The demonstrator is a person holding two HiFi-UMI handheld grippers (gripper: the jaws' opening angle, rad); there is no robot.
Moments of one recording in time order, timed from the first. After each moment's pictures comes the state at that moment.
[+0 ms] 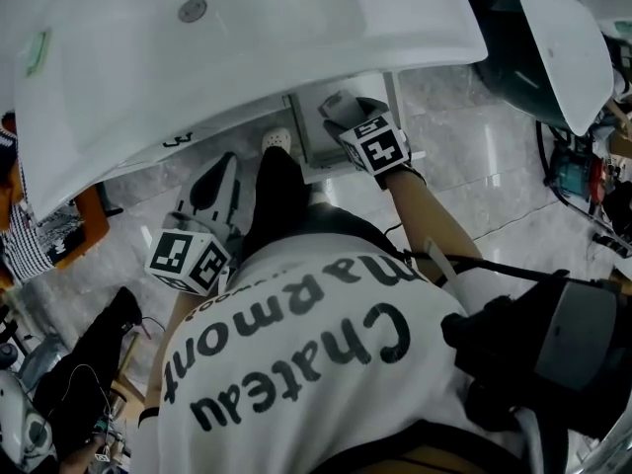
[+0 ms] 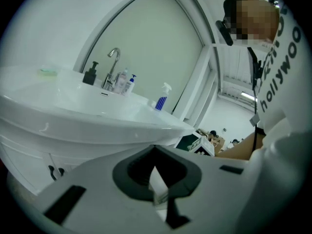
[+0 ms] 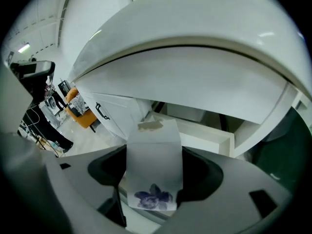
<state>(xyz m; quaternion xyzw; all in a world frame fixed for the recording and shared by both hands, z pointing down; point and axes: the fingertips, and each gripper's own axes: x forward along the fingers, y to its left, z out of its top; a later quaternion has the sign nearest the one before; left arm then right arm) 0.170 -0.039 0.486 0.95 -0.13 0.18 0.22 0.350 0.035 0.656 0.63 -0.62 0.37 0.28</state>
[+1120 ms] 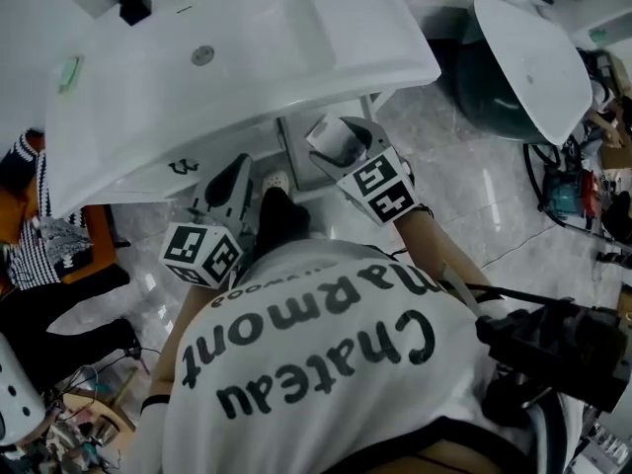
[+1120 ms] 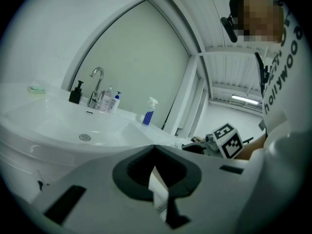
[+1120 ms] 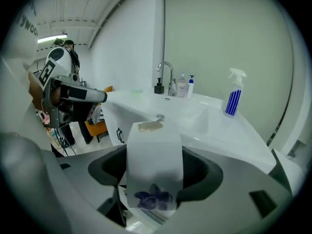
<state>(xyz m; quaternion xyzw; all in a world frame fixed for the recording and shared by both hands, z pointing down) 0.201 0.002 0.415 0.97 -0.11 0.10 0.18 0.313 0.060 0.475 0.64 -0.70 0.19 0.25</state>
